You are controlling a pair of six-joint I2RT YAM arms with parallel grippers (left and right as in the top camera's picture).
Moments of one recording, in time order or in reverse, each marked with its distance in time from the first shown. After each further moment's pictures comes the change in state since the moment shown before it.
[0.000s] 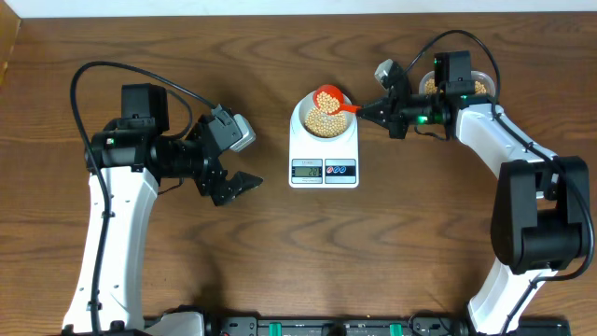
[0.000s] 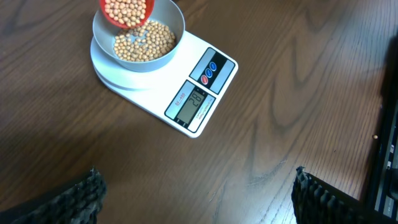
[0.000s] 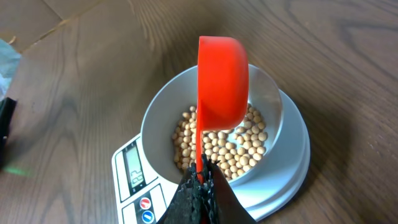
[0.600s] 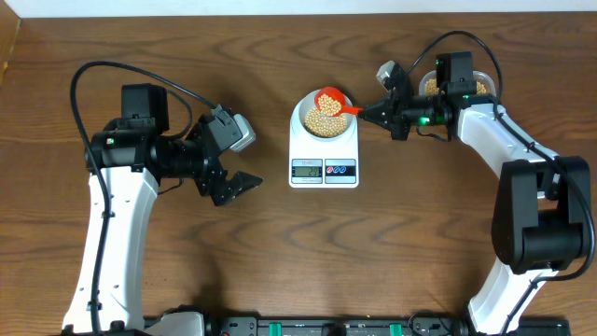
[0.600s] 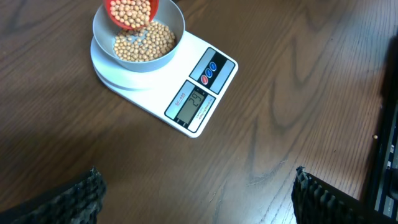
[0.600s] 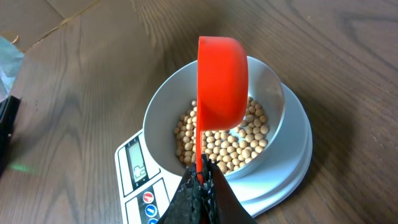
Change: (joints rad) left arm 0.000 0.000 0.000 0.000 0.000 0.000; right arm -0.009 0.000 0.000 -0.034 -0.008 -0.019
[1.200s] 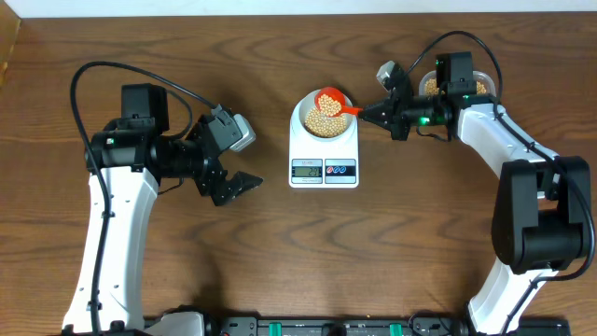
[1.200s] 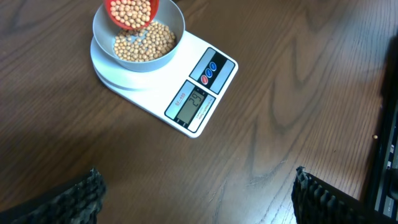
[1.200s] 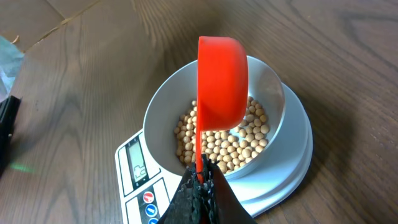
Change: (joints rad) left arm 0.000 0.000 0.000 0.000 0.000 0.000; right arm 0.000 0.000 0.000 0.000 0.000 0.000
